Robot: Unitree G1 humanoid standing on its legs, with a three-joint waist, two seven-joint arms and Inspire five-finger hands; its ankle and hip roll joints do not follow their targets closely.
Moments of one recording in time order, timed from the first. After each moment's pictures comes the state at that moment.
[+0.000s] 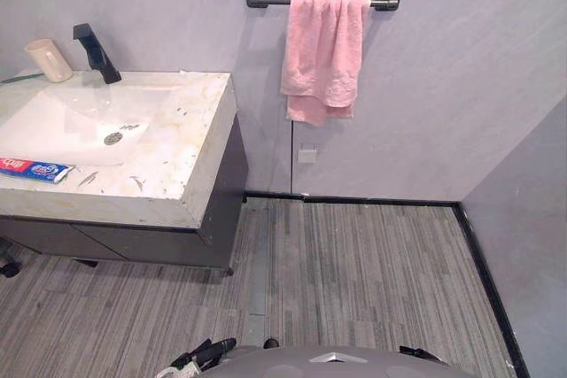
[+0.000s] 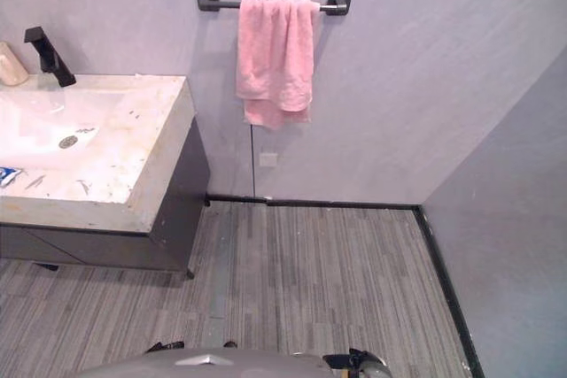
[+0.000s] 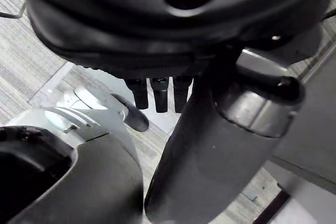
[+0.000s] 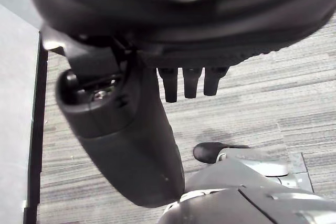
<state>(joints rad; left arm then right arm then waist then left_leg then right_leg) 0.08 0.20 0.00 1.26 -0.75 0.13 -0.14 0.02 -0.23 0.13 1.29 0.32 0.07 -0.11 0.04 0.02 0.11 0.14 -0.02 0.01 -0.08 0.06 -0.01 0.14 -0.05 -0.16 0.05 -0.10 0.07</state>
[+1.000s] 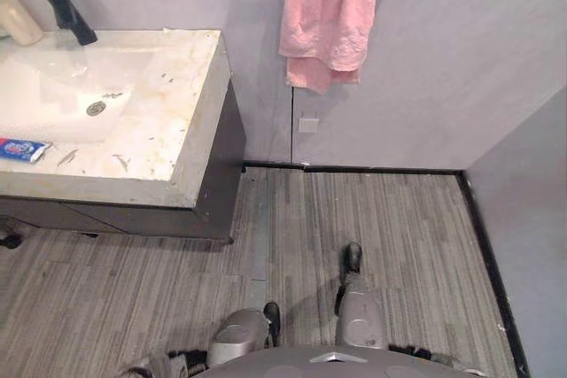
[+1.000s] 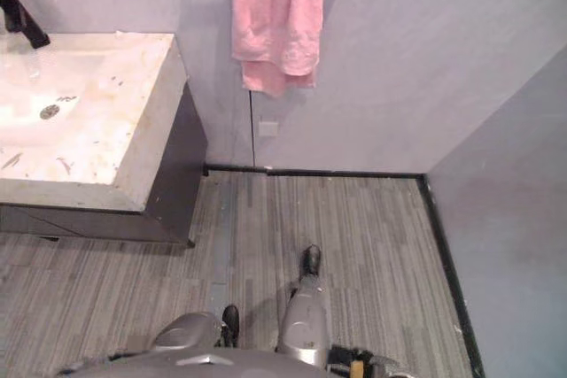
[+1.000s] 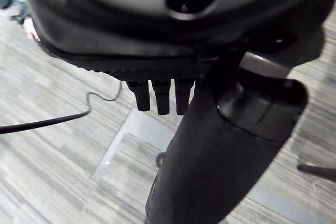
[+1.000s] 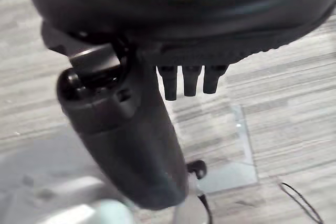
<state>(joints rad) 0.07 0.27 0.02 1.32 -0.50 0.31 -0.11 0.00 -0.26 0.08 1.31 0.32 0.21 0.24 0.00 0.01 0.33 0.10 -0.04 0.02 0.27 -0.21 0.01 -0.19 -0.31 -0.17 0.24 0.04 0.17</state>
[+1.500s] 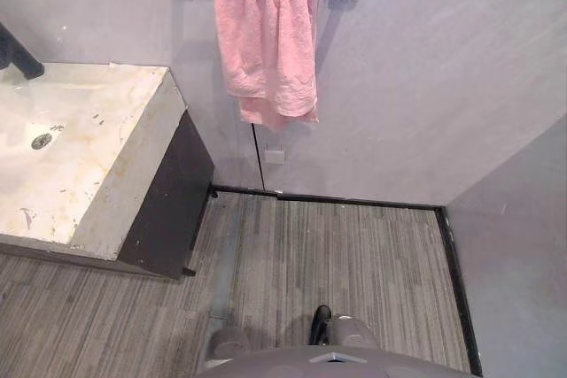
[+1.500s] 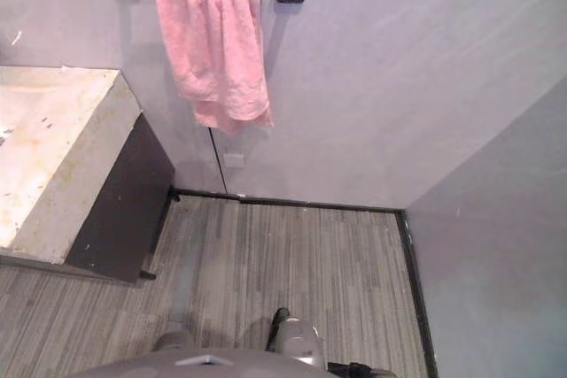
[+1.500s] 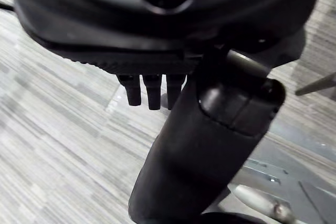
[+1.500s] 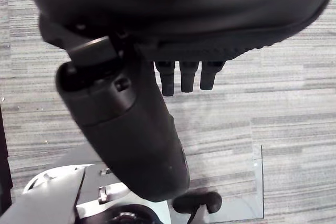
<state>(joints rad) 0.04 0.25 0.00 1.35 -0.41 0.22 -0.17 0.03 -0.28 0.12 1.29 0.28 0.19 0.23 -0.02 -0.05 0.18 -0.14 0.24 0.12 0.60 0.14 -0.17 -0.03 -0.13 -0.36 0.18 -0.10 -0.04</state>
